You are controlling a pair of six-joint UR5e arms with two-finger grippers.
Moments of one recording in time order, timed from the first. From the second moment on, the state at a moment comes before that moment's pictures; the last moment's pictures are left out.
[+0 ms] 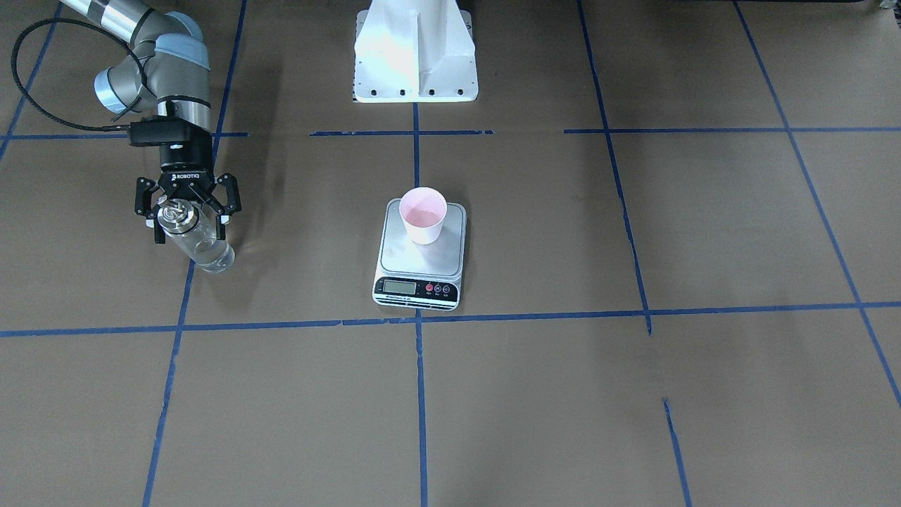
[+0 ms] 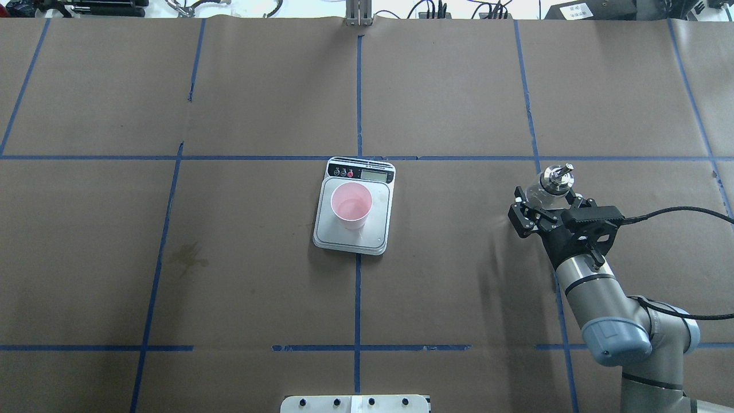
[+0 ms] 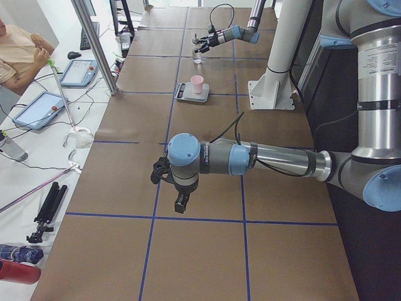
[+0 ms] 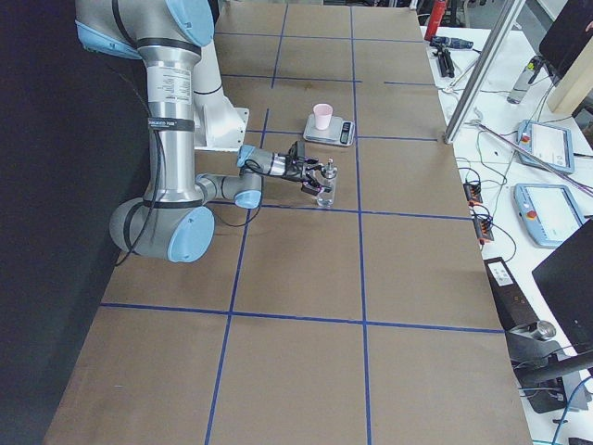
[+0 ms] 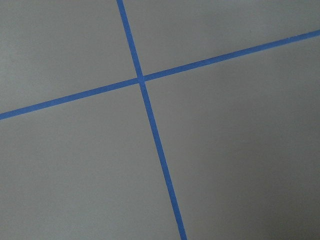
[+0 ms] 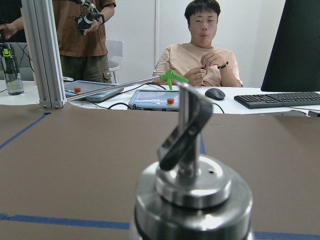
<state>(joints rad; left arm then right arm) -1.60 -1.45 -1.82 -1.48 -2.40 0.27 0.25 -1.58 1.72 -0.57 0.58 1.15</state>
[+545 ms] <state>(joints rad) -1.60 -1.43 -1.82 -1.48 -2.40 0.27 0.14 -1.76 1.81 -0.45 0.51 1.19</state>
